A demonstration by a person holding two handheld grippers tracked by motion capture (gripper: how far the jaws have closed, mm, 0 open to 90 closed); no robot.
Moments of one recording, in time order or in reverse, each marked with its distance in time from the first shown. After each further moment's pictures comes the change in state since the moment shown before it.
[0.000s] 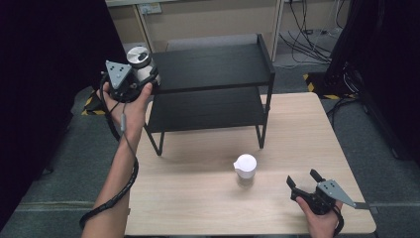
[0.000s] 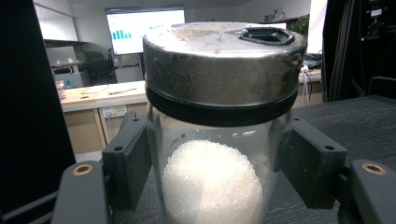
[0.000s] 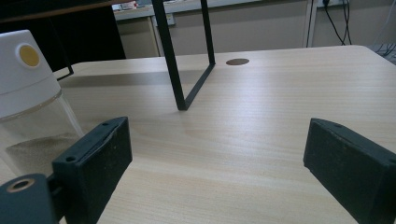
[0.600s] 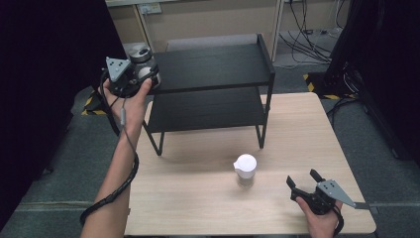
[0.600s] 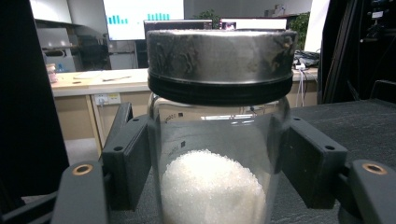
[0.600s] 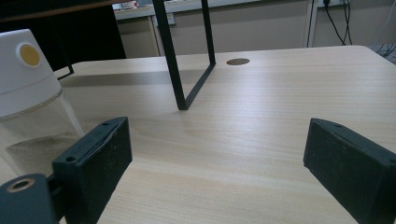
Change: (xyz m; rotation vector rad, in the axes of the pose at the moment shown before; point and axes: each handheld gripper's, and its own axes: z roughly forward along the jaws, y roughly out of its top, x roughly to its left) left arm 0.009 0.007 0.013 0.045 -0.016 -0.074; right arm 0.000 0.000 0.000 0.000 0.001 -0.004
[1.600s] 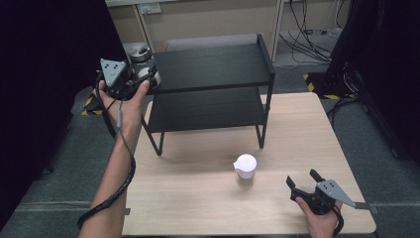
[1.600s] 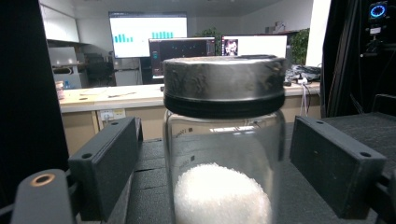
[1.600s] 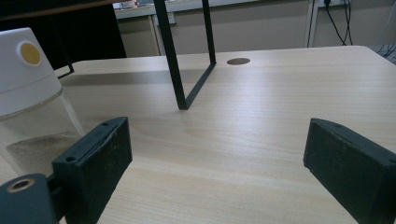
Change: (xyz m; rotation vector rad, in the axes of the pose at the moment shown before) left arm 0.000 -0.014 -0.012 -0.093 0.011 0.034; right arm 0.000 0.001 0.000 0.003 0.001 -0.002
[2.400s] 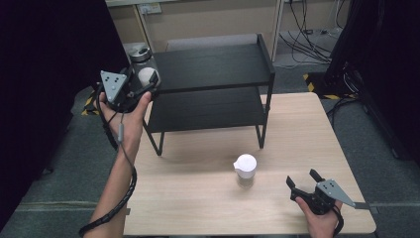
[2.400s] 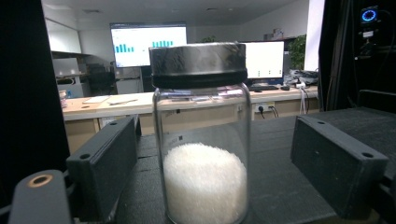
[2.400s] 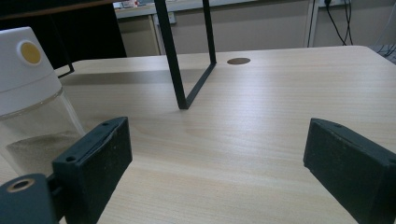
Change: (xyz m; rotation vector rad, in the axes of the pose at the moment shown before) left arm -0.010 -0.017 -0.024 -0.033 0.001 0.021; right arm 0.000 0.000 0.000 0.002 0.000 -0.002
